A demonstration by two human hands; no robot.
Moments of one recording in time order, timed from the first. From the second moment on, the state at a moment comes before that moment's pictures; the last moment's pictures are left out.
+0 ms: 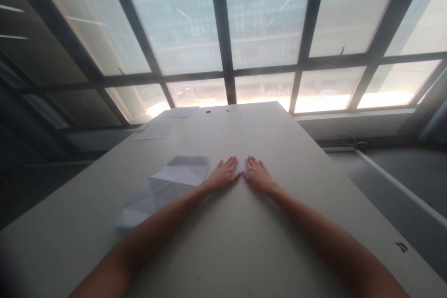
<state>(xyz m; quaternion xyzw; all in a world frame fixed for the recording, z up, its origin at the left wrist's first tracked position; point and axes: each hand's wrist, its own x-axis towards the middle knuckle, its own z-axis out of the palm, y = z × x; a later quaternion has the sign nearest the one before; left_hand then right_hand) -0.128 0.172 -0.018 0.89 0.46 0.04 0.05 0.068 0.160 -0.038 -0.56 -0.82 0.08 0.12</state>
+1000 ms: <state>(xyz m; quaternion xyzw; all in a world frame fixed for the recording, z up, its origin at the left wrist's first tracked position) -0.130 0.180 -0.024 0.93 0.37 0.07 0.08 0.067 0.159 -0.037 -0.53 -0.84 0.06 0.14</state>
